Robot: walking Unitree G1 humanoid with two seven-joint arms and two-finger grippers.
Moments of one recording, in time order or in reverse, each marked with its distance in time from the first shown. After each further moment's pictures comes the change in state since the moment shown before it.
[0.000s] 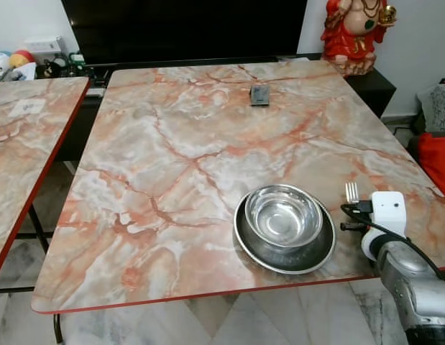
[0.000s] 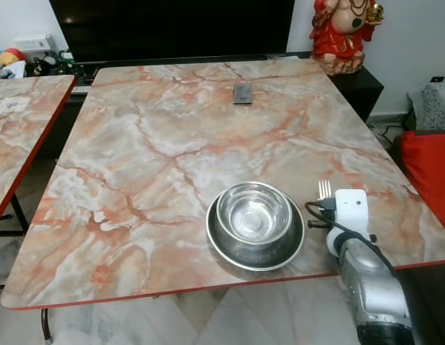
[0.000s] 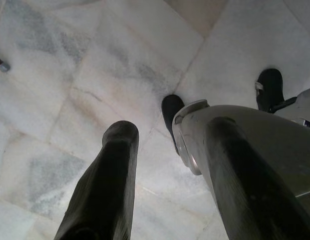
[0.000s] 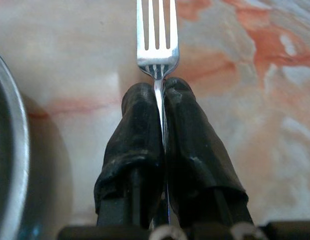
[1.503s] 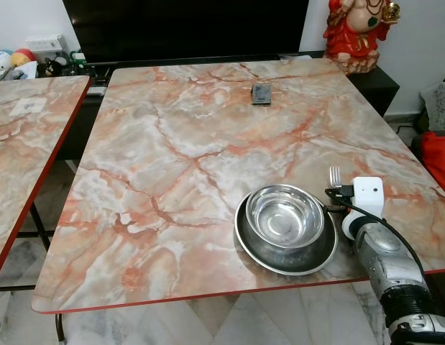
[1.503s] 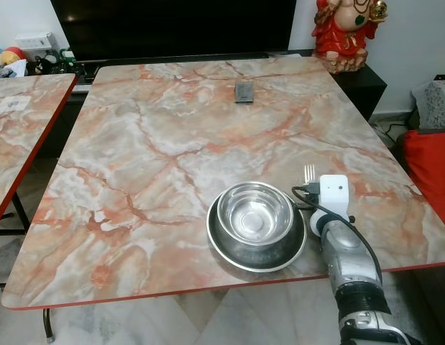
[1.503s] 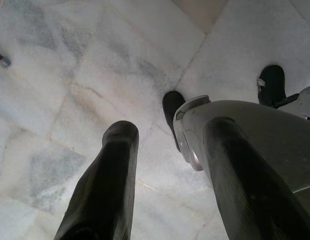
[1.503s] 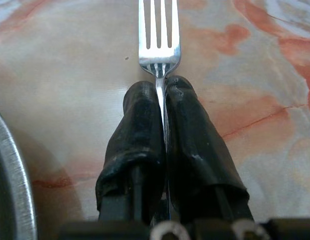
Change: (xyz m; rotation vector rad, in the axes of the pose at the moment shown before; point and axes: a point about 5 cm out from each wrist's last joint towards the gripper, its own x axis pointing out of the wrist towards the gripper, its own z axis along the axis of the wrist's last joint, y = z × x) left arm 0.000 -0.001 -0.001 0.001 0.009 0.000; right arm 0.035 0.012 0.005 0.005 -0.058 0.025
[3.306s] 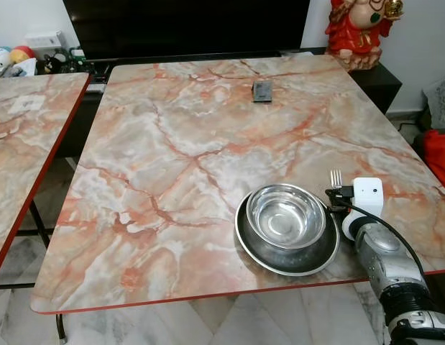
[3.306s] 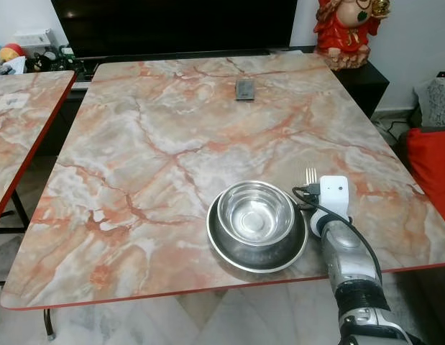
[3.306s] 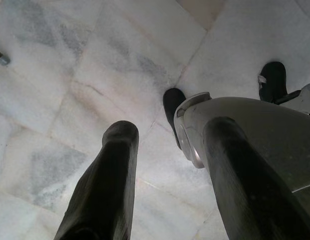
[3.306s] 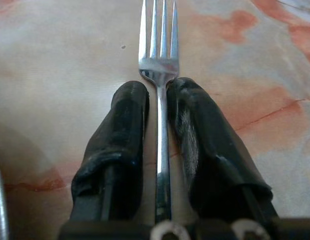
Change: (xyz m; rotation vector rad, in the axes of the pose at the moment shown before) left arm 0.000 0.000 0.000 0.006 0.000 -0.001; right arm 0.002 -0.001 -0.002 0.003 0.011 -0.007
